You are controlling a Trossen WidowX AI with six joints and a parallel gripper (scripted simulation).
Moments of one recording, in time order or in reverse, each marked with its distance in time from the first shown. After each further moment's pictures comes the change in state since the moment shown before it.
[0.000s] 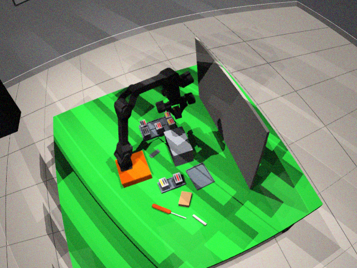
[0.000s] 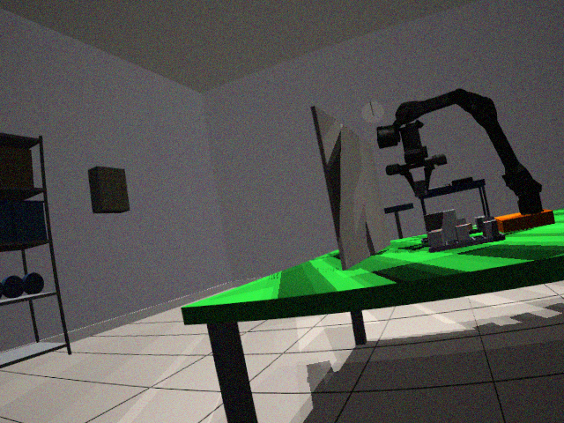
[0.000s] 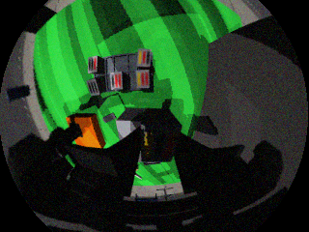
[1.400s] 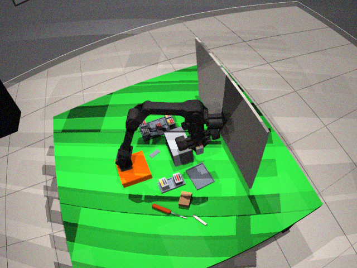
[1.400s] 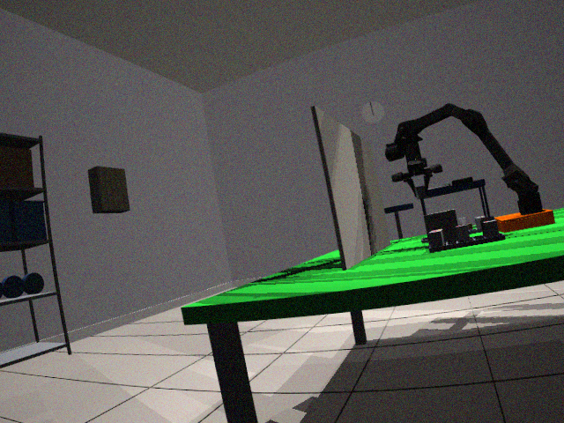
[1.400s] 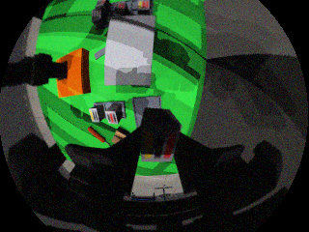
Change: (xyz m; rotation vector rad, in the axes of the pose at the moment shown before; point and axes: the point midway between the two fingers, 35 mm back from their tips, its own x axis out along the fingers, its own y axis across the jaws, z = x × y) arm 0.002 -0.029 -0.238 -0.025 0.017 0.015
